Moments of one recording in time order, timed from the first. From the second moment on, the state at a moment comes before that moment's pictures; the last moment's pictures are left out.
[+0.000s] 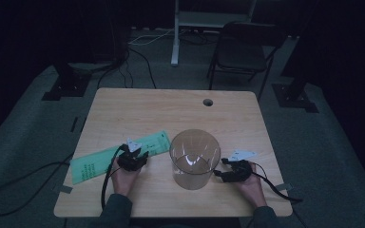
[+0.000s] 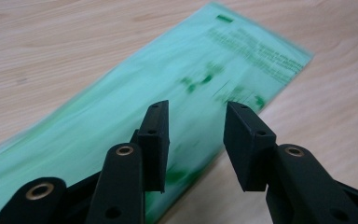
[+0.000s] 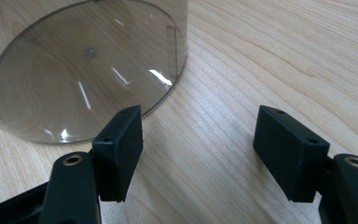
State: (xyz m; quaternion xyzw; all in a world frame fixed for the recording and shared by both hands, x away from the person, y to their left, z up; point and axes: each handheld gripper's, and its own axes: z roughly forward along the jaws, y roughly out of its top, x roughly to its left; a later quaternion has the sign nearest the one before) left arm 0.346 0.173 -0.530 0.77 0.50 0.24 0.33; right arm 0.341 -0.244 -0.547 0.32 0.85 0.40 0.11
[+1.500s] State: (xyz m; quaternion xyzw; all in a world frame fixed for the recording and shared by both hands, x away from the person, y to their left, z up) left arm 0.282 0.198 -0.537 0.77 0.51 0.21 0.32; right arm 0.341 -0.243 -0.548 0.32 0.85 0.40 0.11
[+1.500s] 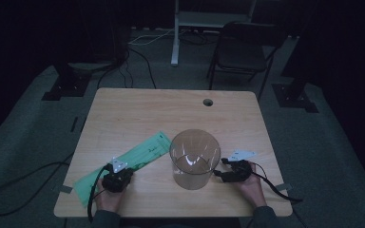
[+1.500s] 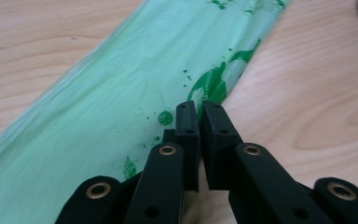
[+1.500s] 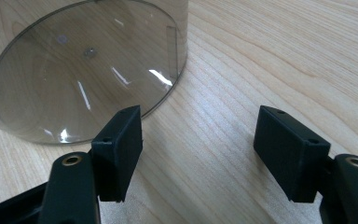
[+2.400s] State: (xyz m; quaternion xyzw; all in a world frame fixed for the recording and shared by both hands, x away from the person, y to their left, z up) left arm 0.315 0.170 -0.532 0.78 0.48 0.23 0.34; right arm 0.343 -0.243 -0.548 0.32 0.85 0.40 0.11
